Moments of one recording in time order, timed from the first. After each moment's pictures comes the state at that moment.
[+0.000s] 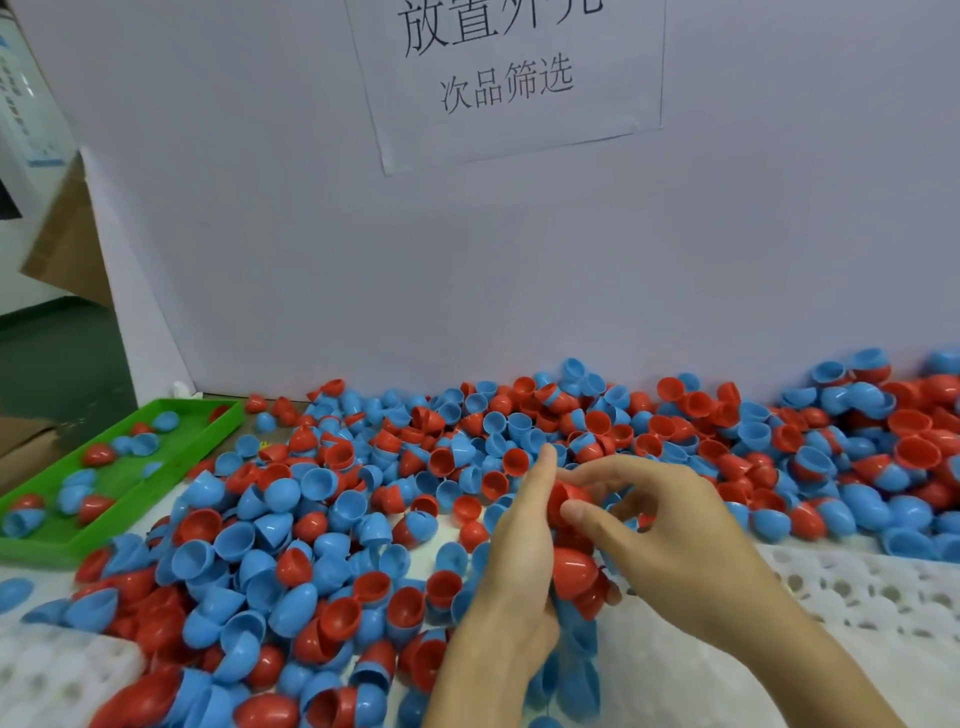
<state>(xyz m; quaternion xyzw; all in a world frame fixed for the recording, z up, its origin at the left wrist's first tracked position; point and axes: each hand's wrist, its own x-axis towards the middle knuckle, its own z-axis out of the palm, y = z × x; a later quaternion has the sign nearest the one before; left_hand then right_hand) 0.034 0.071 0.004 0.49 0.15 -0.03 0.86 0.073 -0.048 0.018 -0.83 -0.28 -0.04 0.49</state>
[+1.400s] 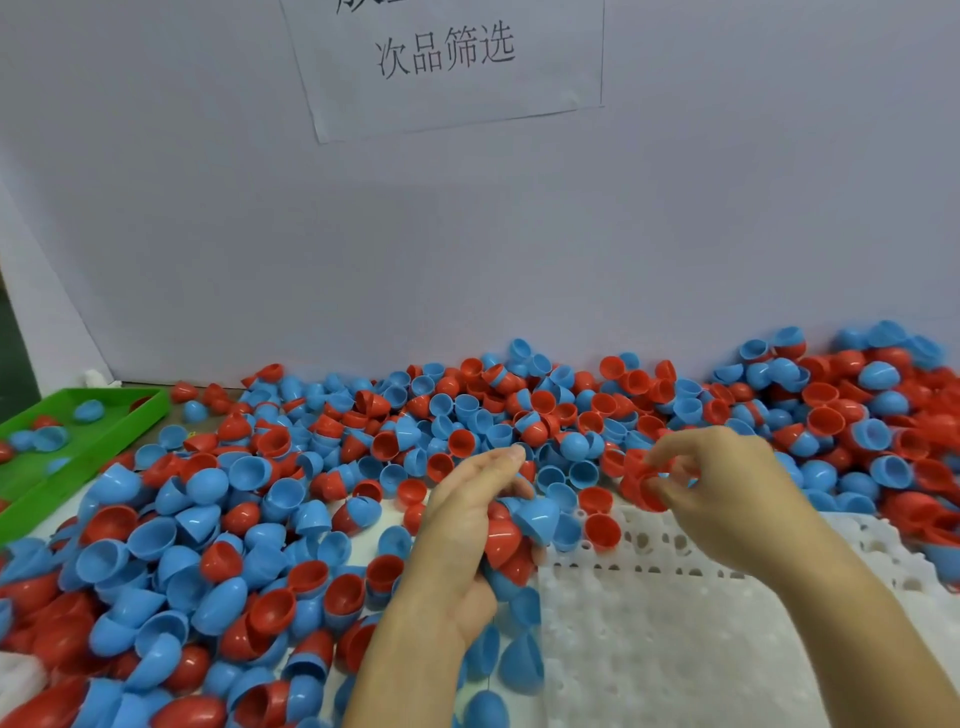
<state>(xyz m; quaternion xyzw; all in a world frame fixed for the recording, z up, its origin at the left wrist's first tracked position) 0.041 0.077 -0.005 0.47 0.16 0.03 0.87 0.104 -0.113 0.021 -0.96 -0.10 -0.05 0.25</state>
